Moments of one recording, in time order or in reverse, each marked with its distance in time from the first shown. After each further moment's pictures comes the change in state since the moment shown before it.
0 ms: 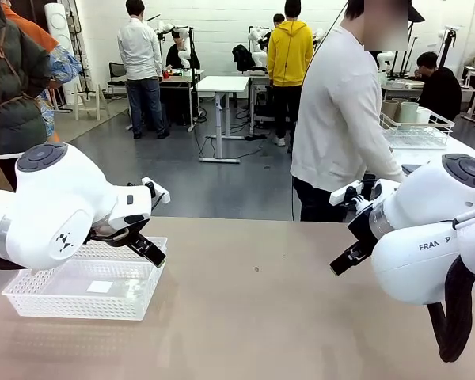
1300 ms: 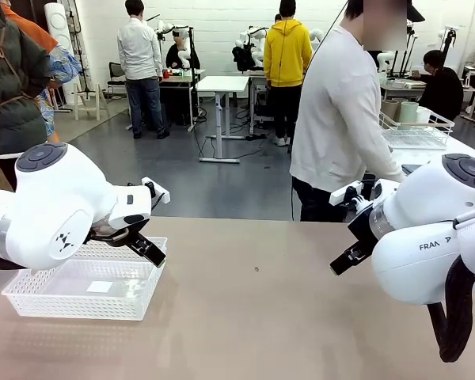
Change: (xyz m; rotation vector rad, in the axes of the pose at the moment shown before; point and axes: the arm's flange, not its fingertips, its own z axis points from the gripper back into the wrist) left arm 0.000 0.000 0.000 0.000 0.000 0.000; right arm 0.000 0.000 0.000 0.000 0.000 0.000
